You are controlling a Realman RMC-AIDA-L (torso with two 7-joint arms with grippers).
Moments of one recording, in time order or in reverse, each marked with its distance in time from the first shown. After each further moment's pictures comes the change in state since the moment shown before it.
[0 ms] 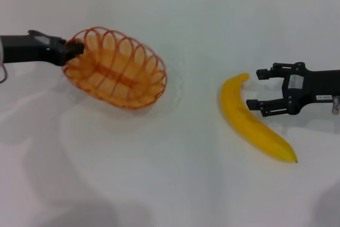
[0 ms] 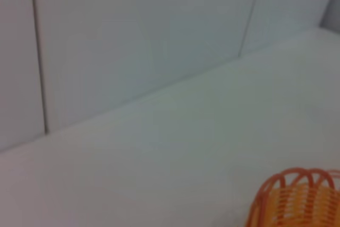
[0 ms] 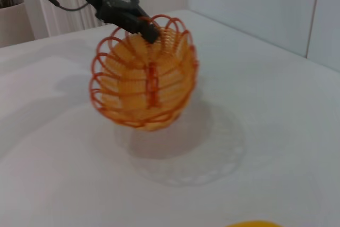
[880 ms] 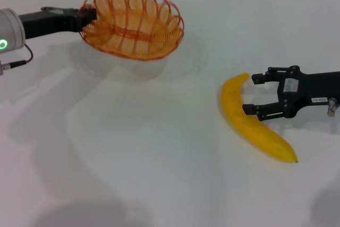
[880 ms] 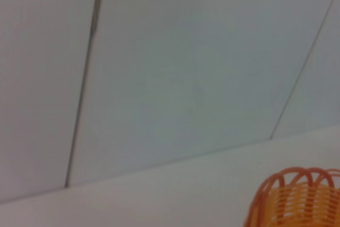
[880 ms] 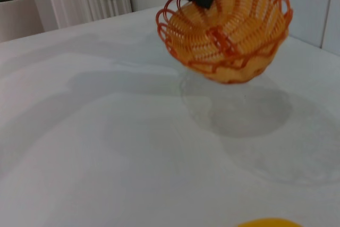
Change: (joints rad) left arm -0.063 0.004 0.006 -0.197 -0.262 -0.197 0.042; right arm 0.013 0.004 -0.023 0.000 -0.019 0.001 0.024
